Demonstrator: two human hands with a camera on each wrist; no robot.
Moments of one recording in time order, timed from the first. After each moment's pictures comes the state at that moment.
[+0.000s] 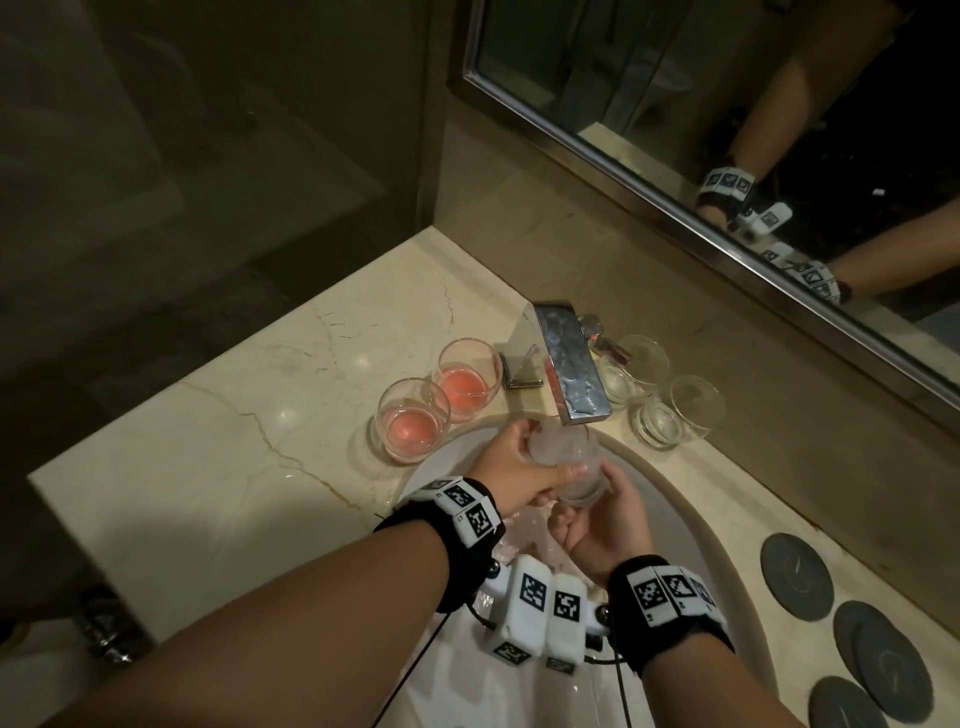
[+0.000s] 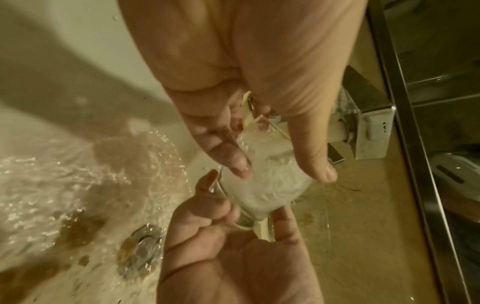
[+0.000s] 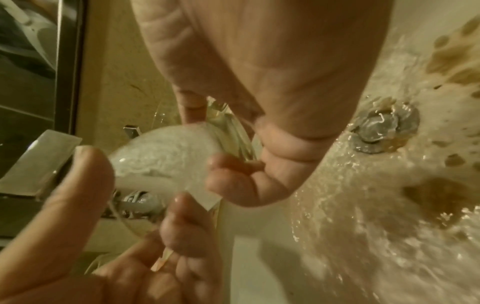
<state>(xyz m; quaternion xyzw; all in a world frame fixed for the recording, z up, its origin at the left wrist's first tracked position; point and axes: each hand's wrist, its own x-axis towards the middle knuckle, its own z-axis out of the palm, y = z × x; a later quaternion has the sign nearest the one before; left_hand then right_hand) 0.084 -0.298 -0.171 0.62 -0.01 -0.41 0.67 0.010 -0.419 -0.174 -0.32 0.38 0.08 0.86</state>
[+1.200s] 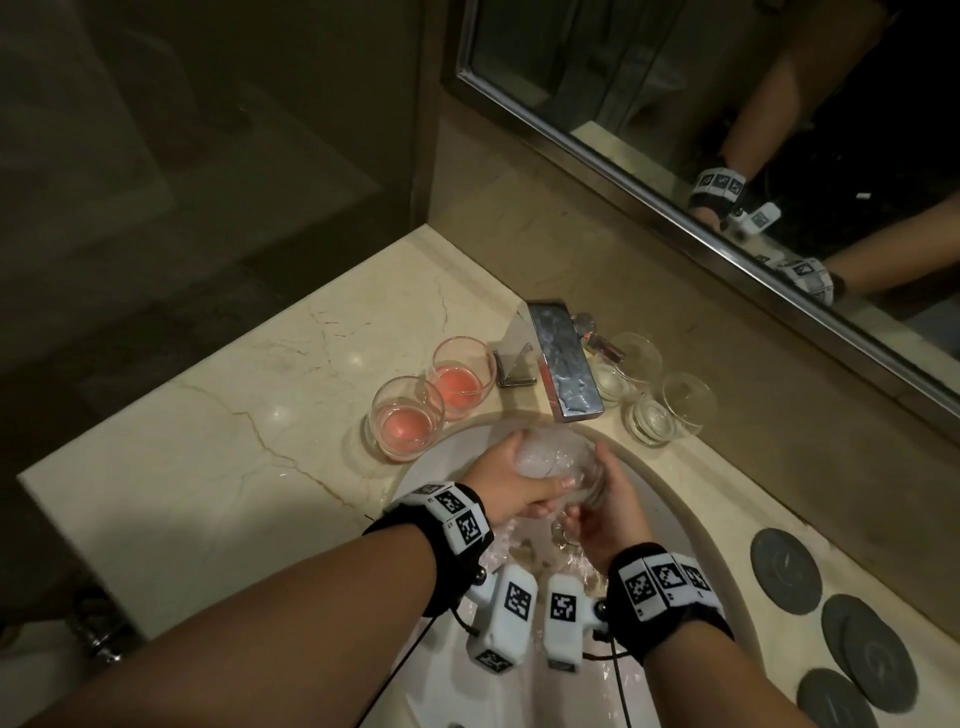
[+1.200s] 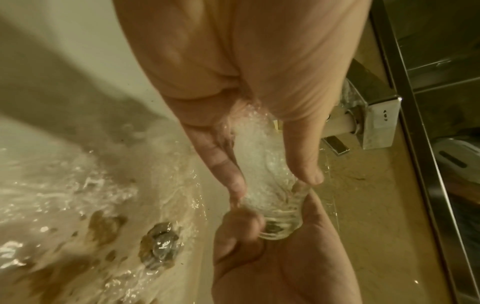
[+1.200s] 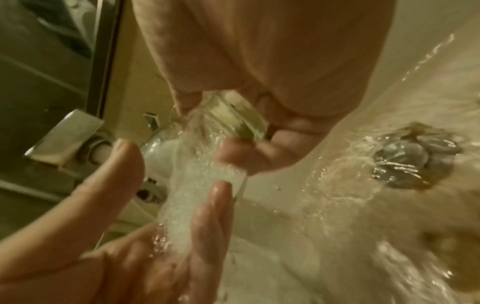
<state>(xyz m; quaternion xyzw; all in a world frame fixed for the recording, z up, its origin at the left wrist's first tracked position) 0.078 -0.293 -0.167 0.59 0.00 -0.46 0.67 0.010 -0.428 -0.173 -0.49 0.44 0.04 0.76</state>
